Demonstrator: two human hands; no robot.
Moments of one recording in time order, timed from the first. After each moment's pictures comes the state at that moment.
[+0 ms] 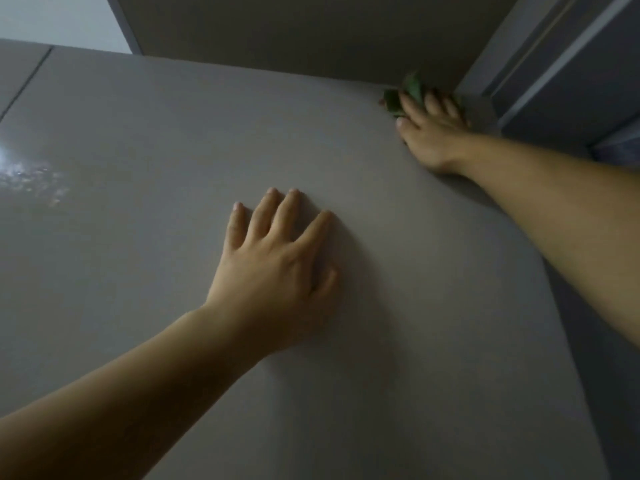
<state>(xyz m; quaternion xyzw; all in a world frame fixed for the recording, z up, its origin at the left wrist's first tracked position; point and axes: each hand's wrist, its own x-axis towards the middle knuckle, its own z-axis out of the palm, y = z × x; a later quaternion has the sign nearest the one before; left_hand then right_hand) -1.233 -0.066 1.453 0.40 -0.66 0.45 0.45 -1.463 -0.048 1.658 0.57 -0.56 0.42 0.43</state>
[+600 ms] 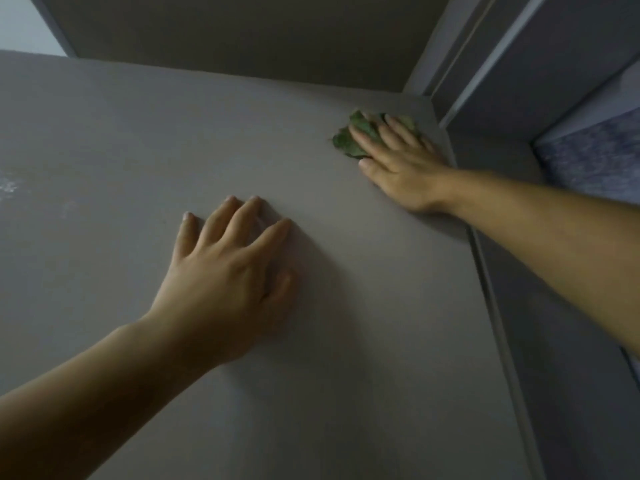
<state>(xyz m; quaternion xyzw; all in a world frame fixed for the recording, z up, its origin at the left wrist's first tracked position) -1.262 -0.064 1.449 0.38 -0.65 0.48 0.45 -1.521 -0.054 1.618 0.62 -0.50 0.35 0.50</state>
